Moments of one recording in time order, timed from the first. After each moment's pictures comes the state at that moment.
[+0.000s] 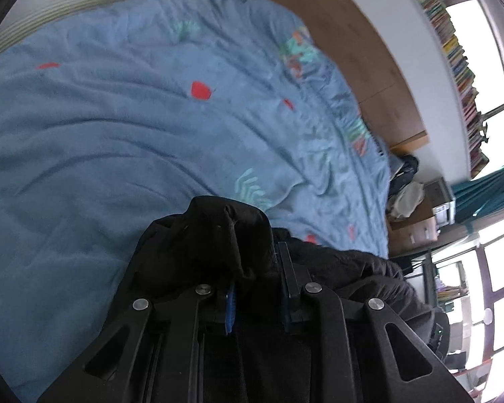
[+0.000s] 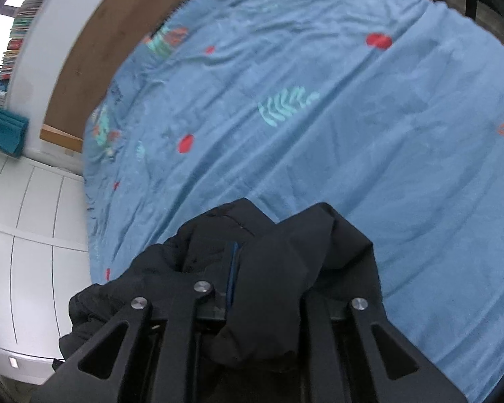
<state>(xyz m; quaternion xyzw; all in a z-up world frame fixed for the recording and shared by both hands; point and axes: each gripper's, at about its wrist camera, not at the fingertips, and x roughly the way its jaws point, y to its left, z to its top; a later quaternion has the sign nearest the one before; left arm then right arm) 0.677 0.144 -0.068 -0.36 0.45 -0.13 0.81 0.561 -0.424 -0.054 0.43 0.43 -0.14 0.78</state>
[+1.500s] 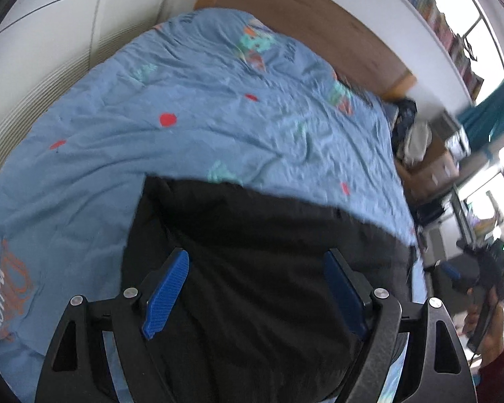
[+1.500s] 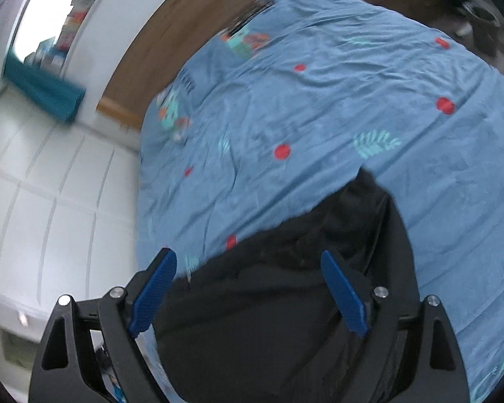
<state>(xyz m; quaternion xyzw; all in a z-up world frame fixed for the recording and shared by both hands) 0.597 0.089 0.049 -0.18 0.46 -0.14 0.86 0.559 -0.345 0.083 0.37 0.41 -0.03 0.84</state>
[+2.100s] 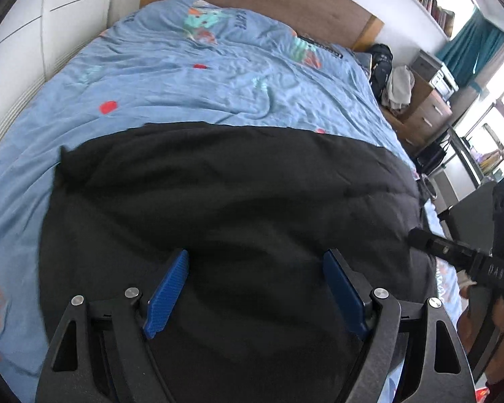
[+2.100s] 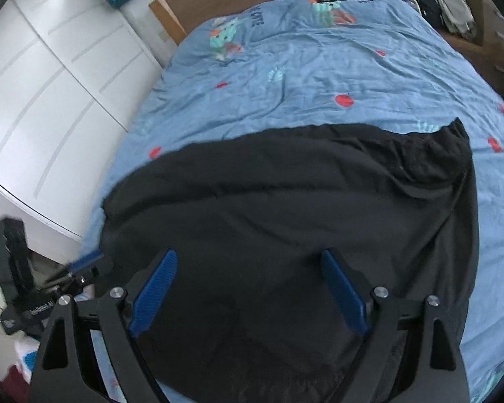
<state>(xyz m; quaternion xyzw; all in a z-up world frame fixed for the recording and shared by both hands) 0.594 -0.017 -0.003 -0.09 0.47 -0.19 0.86 0.562 -0.196 0.010 0.17 0.47 0.03 0.87</state>
